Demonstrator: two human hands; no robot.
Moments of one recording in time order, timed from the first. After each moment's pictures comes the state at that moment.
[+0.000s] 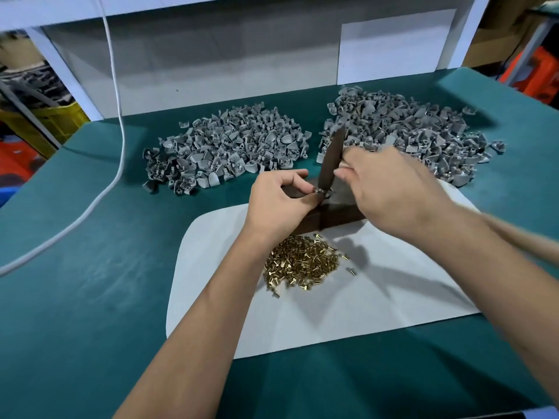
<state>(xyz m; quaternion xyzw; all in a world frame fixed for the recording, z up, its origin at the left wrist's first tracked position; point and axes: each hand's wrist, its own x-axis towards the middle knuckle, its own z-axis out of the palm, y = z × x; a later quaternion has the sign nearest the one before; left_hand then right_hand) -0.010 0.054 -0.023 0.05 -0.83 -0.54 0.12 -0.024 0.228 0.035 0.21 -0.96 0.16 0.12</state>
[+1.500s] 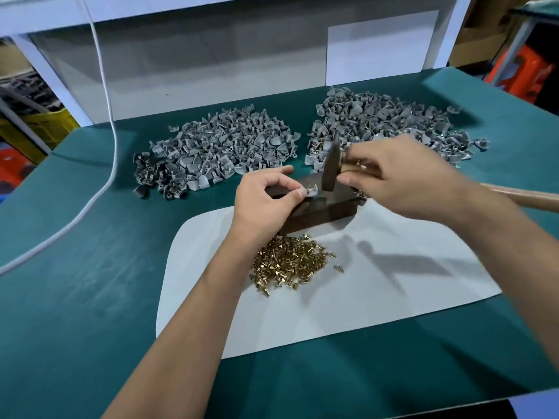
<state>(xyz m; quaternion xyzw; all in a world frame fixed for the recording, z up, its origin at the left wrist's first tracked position) -0.009 0.050 -0.026 0.02 -0.82 -0.54 0.15 -0.039 0.266 0.040 0.31 -0.93 0.18 0.09</state>
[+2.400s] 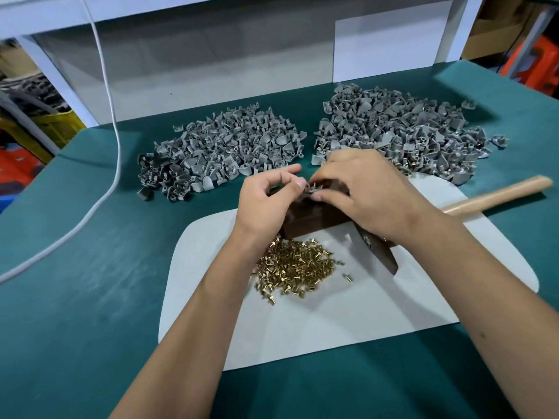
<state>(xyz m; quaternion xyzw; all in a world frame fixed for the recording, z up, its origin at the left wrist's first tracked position) -0.011 0.048 -0.023 0.01 -0.78 -0.61 0.14 -0.050 0.229 0.007 0.38 -0.89 0.22 0.13</state>
